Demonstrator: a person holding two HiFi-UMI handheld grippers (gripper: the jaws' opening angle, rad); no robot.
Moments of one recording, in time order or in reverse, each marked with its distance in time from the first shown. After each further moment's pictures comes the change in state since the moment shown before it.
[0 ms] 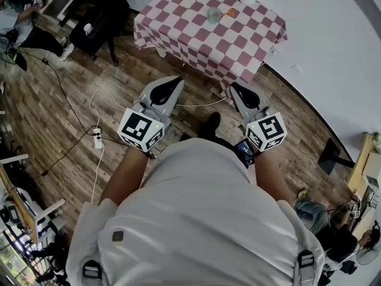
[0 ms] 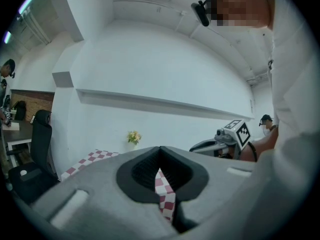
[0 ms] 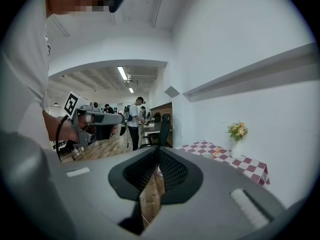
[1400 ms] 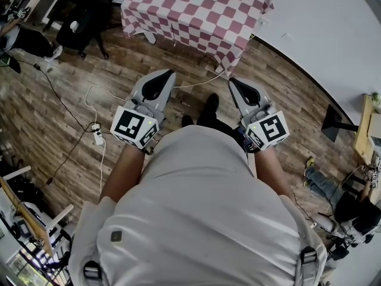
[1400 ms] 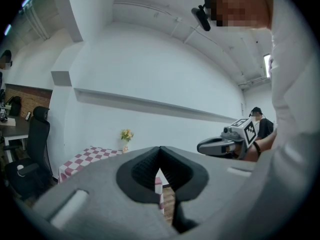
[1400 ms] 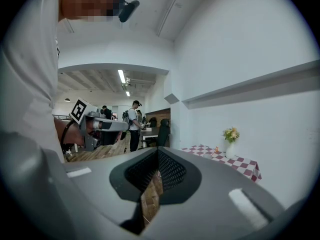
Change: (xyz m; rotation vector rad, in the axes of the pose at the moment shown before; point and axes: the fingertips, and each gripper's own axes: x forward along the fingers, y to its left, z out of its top) left arm -0.091 -0.051 -0.026 -0.008 -0.011 -0.080; right arm -0.076 0.112 -0.007 -0.032 -0.068 -0.088
